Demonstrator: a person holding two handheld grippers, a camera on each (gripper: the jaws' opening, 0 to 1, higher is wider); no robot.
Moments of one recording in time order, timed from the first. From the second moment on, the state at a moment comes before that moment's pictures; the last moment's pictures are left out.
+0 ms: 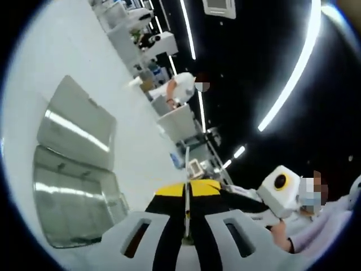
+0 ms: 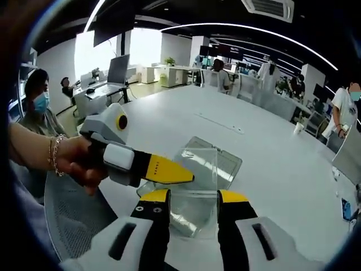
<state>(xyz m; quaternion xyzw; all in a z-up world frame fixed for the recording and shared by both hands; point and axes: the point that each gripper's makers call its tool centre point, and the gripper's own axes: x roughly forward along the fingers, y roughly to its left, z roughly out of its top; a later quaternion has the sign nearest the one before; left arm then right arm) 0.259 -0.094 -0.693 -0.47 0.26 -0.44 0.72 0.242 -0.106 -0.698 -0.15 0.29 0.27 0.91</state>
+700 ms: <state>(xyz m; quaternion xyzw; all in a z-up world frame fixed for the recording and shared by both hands) 0.259 -0.090 -0.691 -0.50 0.26 -0.44 0.70 0.242 -0.100 -0.684 -0.16 0.27 0.29 0.90</state>
